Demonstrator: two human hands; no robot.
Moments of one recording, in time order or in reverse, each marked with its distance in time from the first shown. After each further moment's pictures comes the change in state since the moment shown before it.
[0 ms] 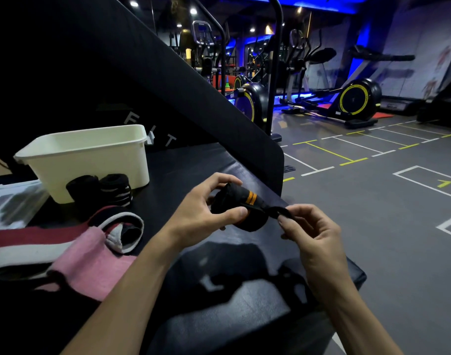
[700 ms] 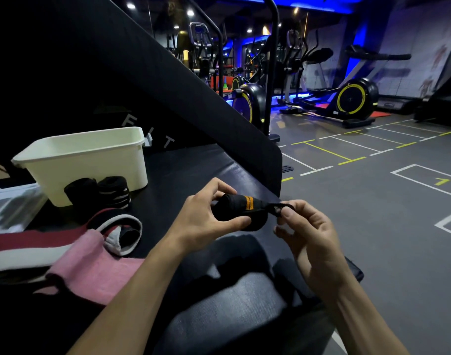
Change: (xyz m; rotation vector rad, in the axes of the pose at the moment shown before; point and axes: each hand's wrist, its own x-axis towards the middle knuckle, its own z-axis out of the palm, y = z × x) left_hand -0.002 -0.002 0.010 0.268 0.104 0.000; right_hand 0.008 -0.006 0.001 0.403 -0.180 0.172
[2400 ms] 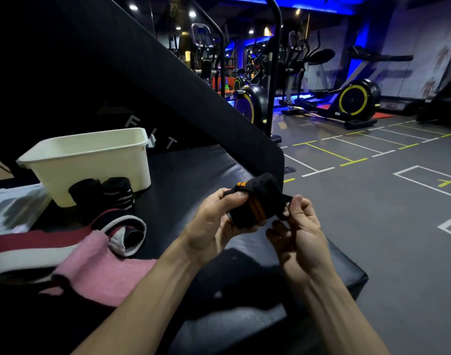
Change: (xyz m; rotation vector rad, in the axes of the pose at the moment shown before) left_hand -0.003 0.025 0.015 -0.999 -0.130 -0.301; right_hand 0.009 0.005 0.038 0.286 0.347 0.111
